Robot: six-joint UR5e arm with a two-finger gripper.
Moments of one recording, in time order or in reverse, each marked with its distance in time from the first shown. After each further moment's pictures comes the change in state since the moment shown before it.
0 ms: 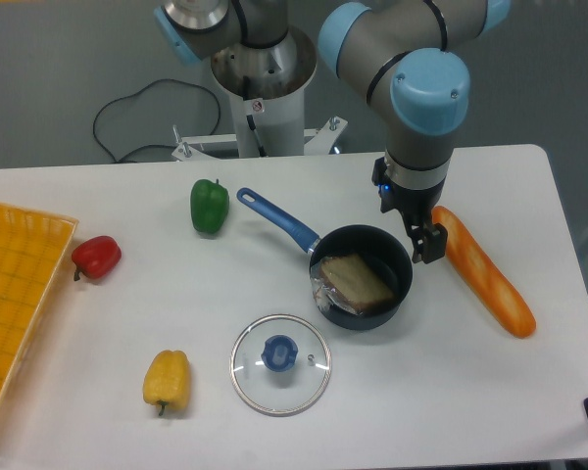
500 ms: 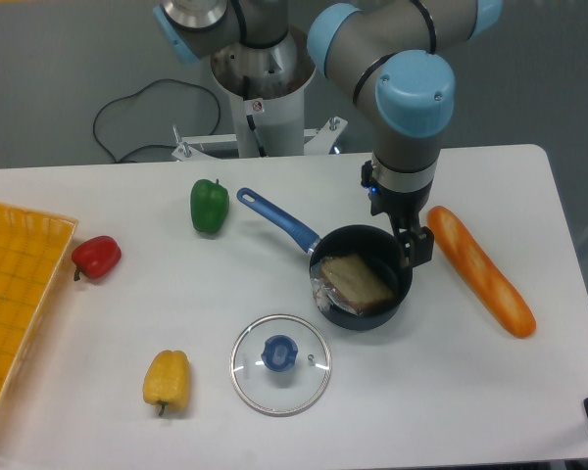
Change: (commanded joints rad) arm -0.018 0.003 -0.035 0.006 -0.021 -0.002
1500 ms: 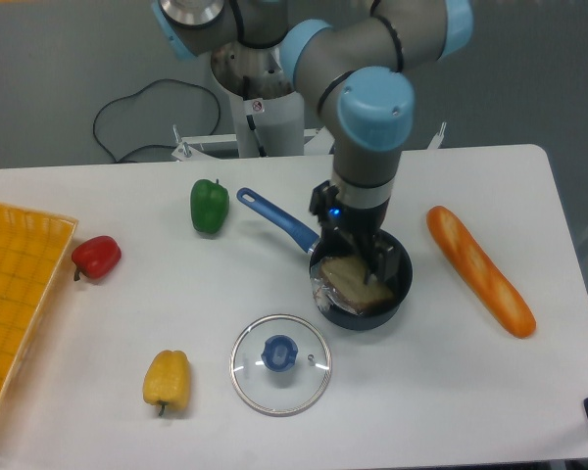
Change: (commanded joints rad) arm -0.138 -0.025 -0.022 0.104 -0.058 -0.644
